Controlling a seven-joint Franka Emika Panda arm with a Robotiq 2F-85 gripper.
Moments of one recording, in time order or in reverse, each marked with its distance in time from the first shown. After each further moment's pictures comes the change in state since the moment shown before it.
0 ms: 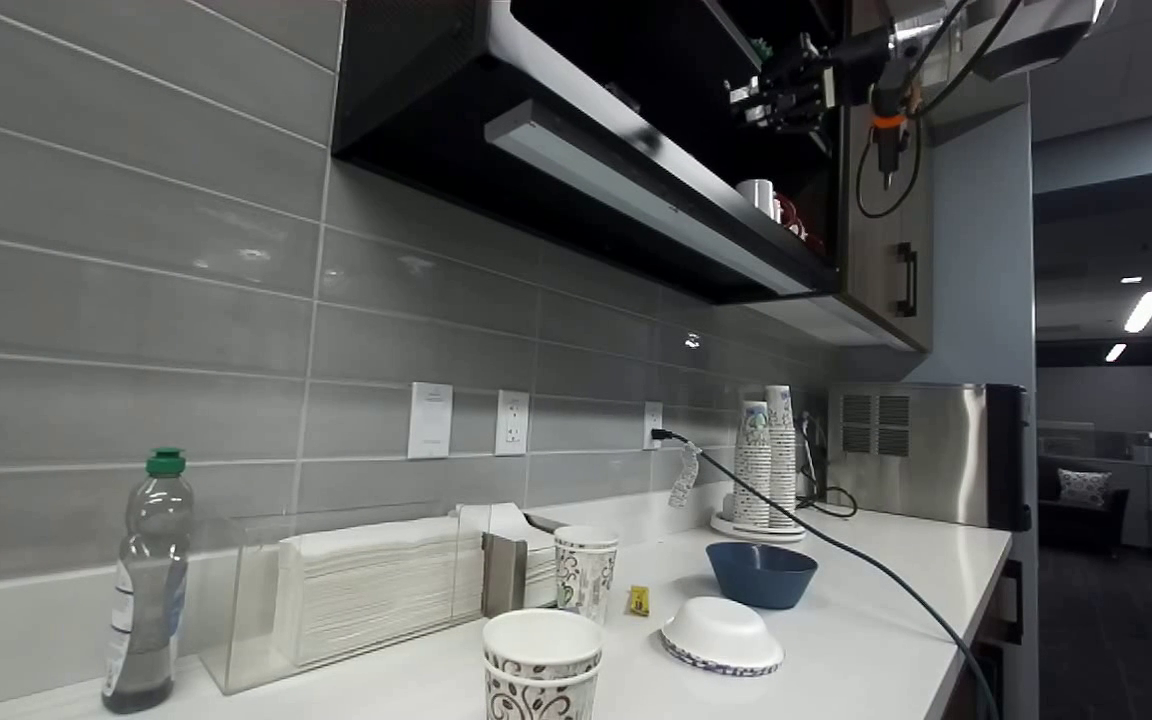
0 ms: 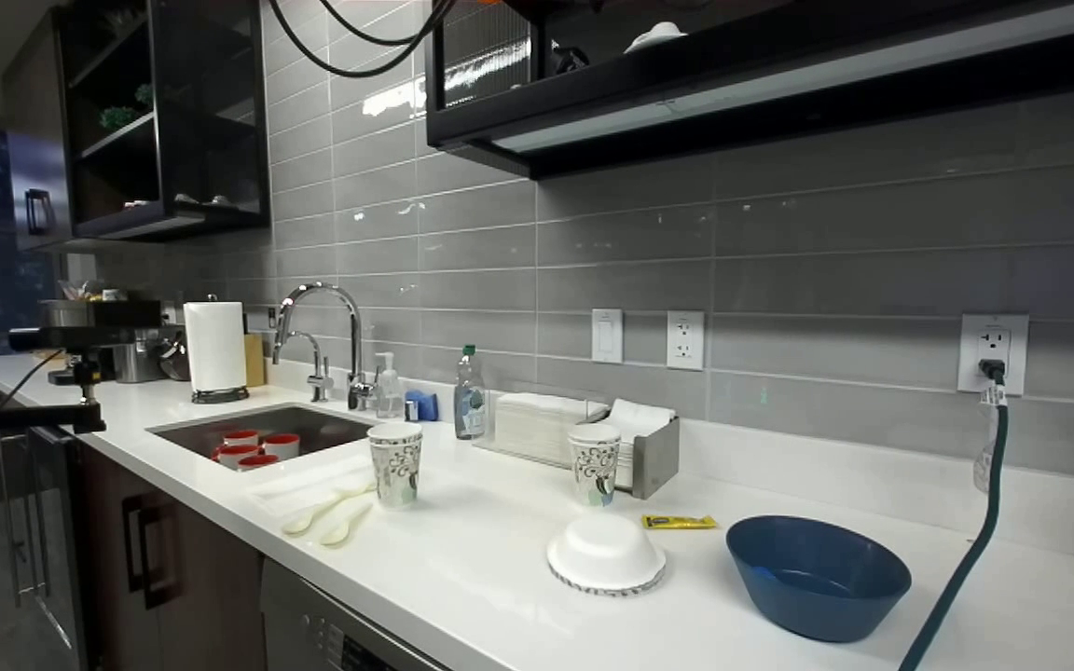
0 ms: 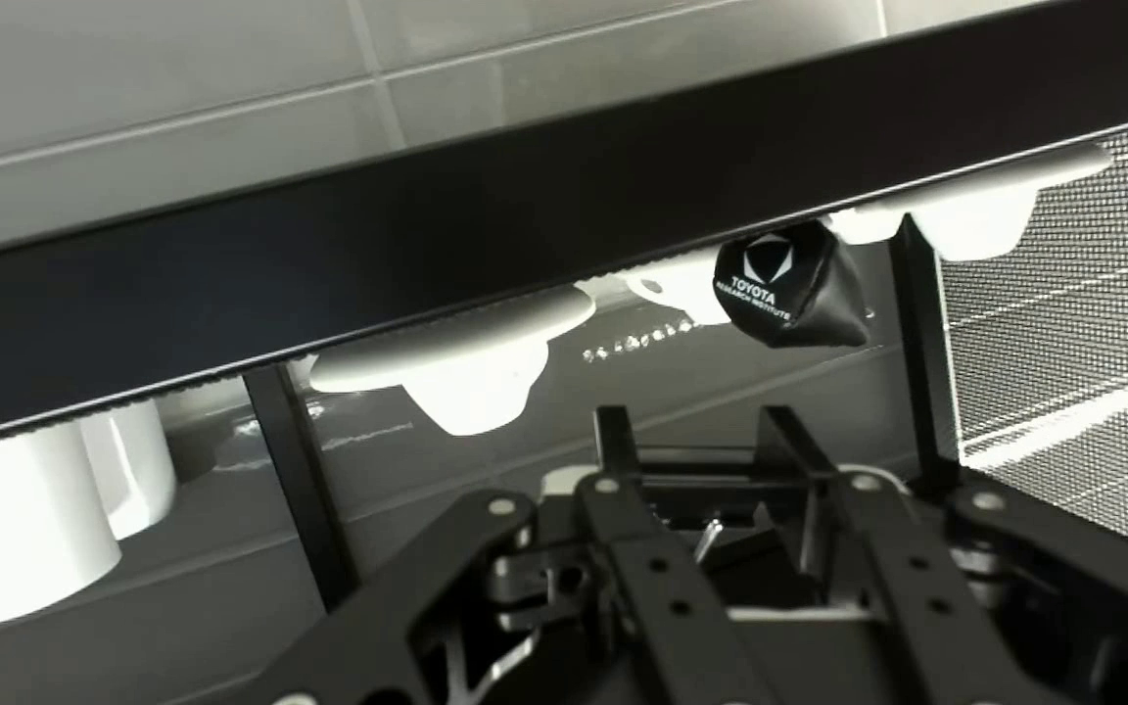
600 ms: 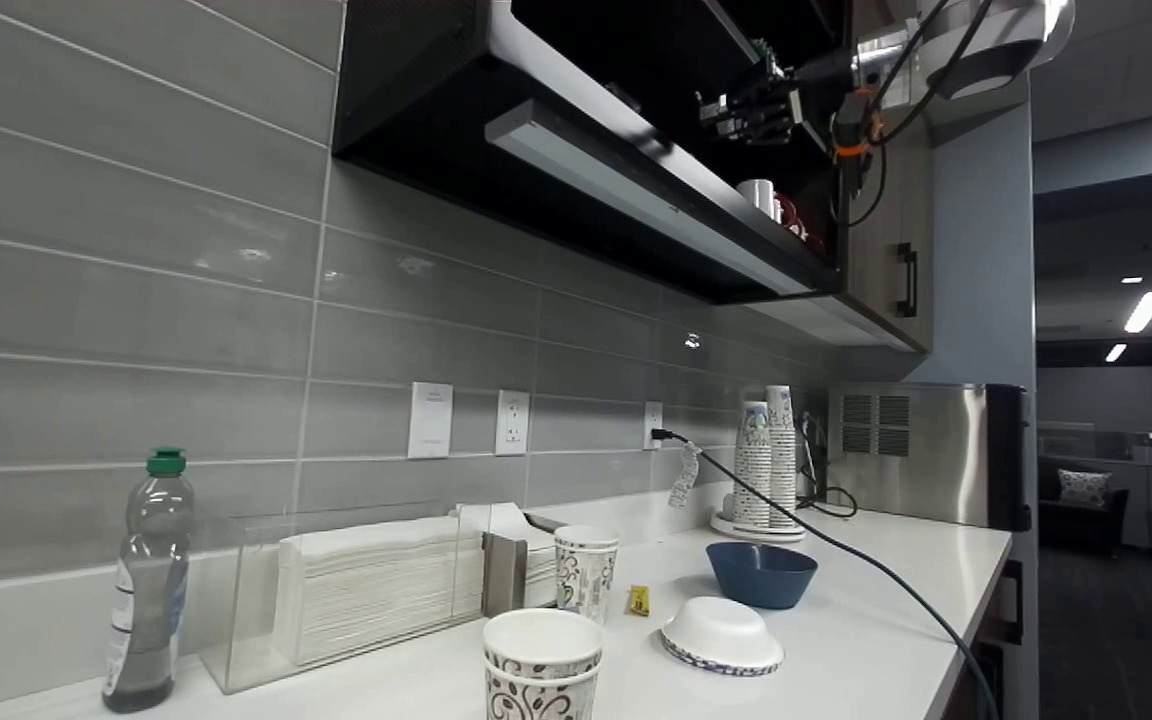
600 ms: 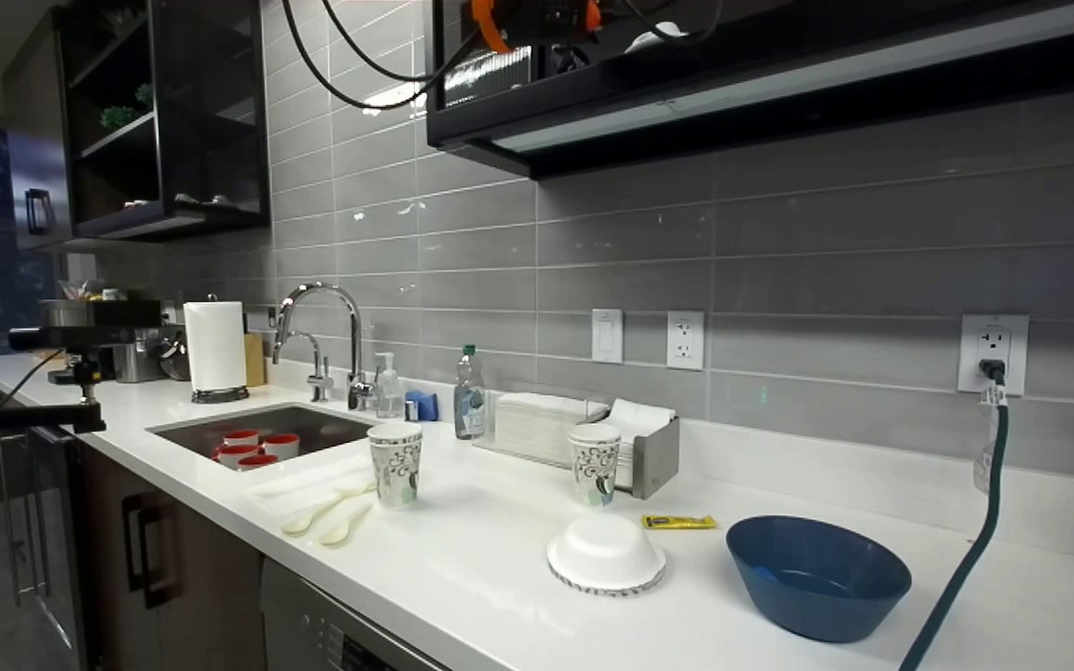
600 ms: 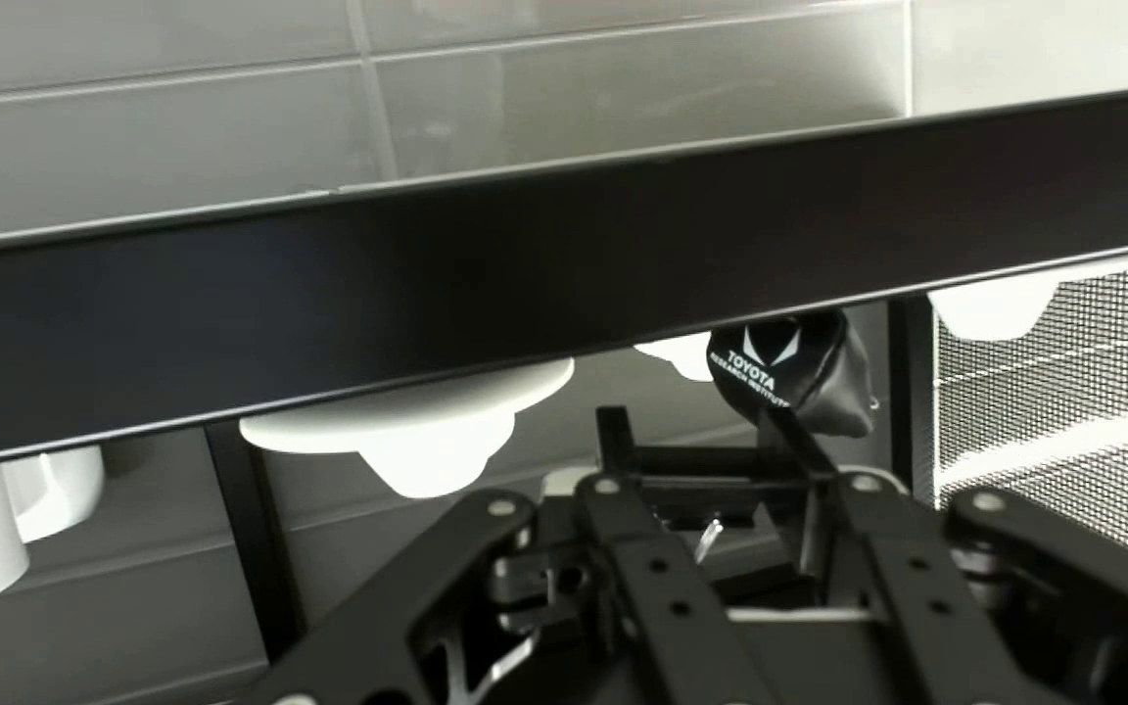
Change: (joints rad) arm 0.112 0.057 -0.032 0.000 0.087 0.116 -0.189
